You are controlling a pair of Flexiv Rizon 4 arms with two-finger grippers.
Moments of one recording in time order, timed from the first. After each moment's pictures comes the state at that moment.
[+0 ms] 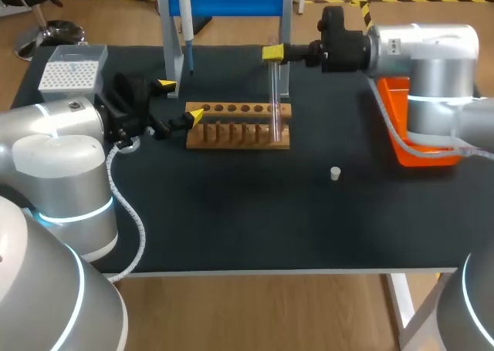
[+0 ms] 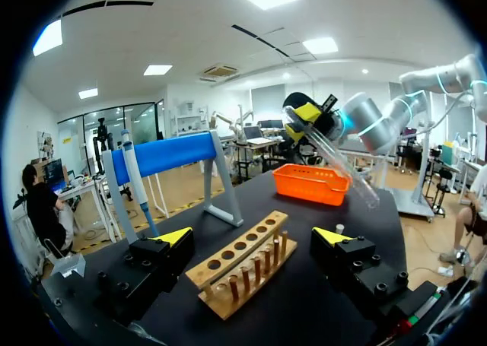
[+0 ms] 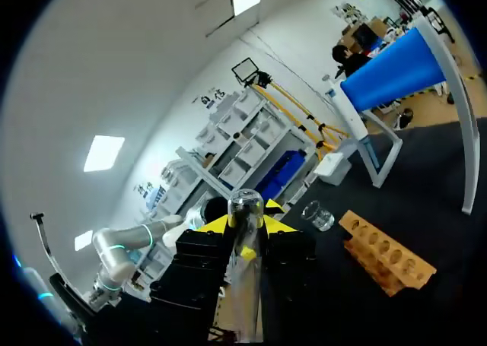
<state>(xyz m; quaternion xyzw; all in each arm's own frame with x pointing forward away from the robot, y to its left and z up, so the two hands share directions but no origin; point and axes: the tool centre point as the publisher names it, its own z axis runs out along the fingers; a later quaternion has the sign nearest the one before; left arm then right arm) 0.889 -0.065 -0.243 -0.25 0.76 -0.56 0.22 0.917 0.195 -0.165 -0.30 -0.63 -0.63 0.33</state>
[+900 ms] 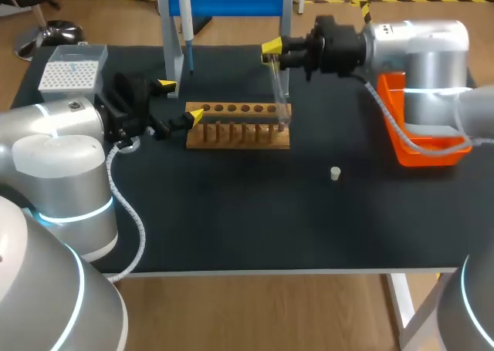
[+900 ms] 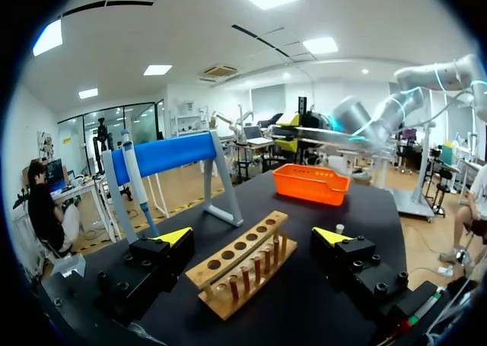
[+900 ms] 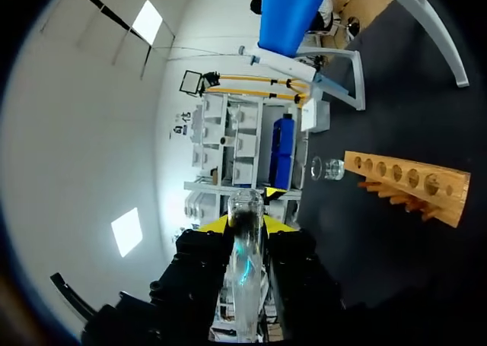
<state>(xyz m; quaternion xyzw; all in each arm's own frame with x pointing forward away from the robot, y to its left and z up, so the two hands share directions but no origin) 0.889 -0.065 -0.243 -0.25 0.76 -0.56 0.22 0.937 0.194 -0.180 -0.45 -0.53 -0.51 0.50</state>
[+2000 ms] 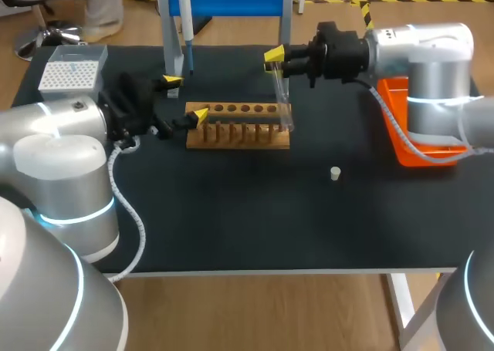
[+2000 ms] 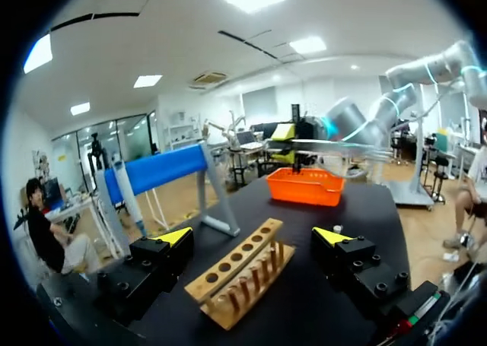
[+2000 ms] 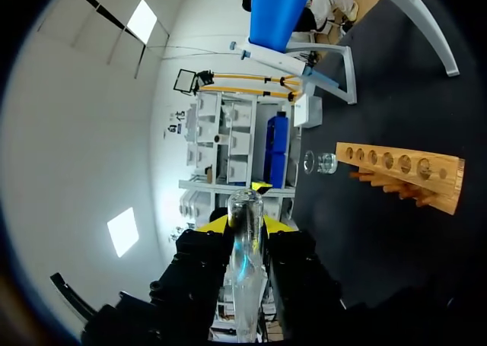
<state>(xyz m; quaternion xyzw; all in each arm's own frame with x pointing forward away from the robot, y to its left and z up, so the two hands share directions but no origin) 0.882 -0.080 -0.230 -0.19 0.76 -0.57 0.24 0.924 0.189 -0.186 -0.46 -0.54 -0.50 0.50</state>
